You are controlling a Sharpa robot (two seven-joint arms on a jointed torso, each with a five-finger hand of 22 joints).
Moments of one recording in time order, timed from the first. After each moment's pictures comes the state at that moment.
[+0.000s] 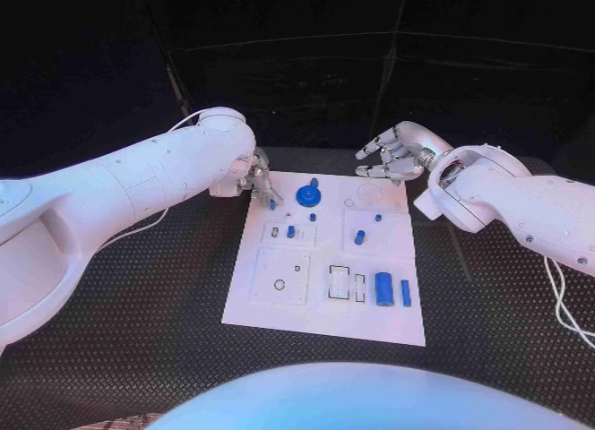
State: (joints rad) left arm 1.26 -0.37 0.01 0.86 -1.16 0.47 -0.55; left_hand 1.17 0.02 0.06 0.26 0.05 0.95 0.09 0.37 0.47 1.21 0.01 0.96 0.78 1.47 -0.05 1.57 1.31 0.08 1.34 0.06 1.25 1.19; right arm 1.10 -0.77 0.14 1.42 -1.10 -0.29 -0.05; right_hand 1.51 -0.05 -0.08 0.22 0.49 0.93 0.16 0.15 0.07 1.32 0.06 1.26 1.20 1.47 -0.01 1.44 1.31 0.14 1.13 0.10 1.13 0.72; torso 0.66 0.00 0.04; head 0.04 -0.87
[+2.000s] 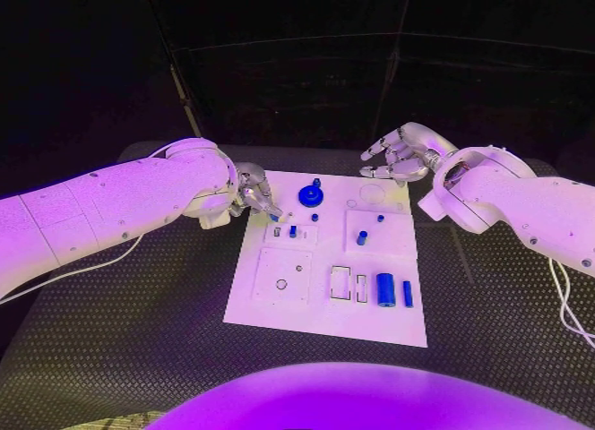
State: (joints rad) left arm 1.20 -0.68 0.02 1.33 -1.06 0.17 -0.53; left_hand 1.30 -0.02 0.40 0.16 0.04 0.95 0.06 0.50 0.46 1.26 -0.02 0.96 0.77 1.47 -0.06 1.57 1.31 0.08 1.36 0.04 1.25 1.23; right arm 1.10 -0.77 0.14 1.41 -1.10 -0.29 -0.05; right_hand 1.51 -0.05 -0.08 0.23 0.49 0.93 0.16 0.15 0.07 1.32 0.06 1.26 1.20 1.47 -0.01 1.44 1.31 0.14 1.13 0.10 1.13 0.72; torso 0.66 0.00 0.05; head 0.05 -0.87
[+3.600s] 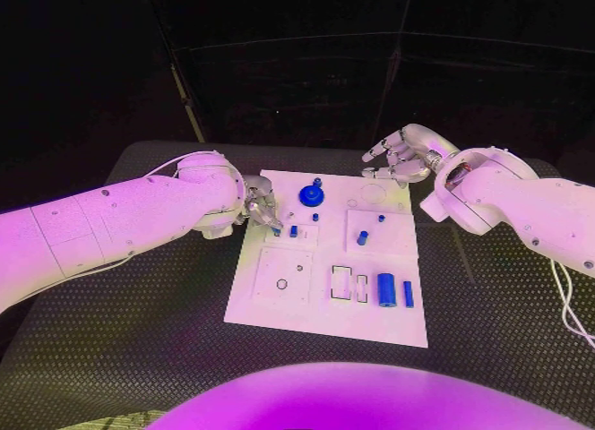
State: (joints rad) left arm 1.16 -0.68 0.02 1.39 -1.21 0.19 -0.53; left_hand 1.28 -0.03 0.46 0.14 0.05 0.94 0.06 0.52 0.47 1.26 -0.02 0.96 0.77 1.47 -0.06 1.57 1.31 0.08 1.36 0.04 1.25 1.23; right arm 1.10 -0.77 0.14 1.41 -1.10 -0.28 -0.05; right_hand 1.51 -0.05 -0.08 0.23 0.49 0.93 0.16 0.15 0.07 1.32 0.06 1.26 1.20 1.47 -0.01 1.44 1.31 0.14 1.13 0.10 1.13 0.72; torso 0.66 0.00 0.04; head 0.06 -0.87
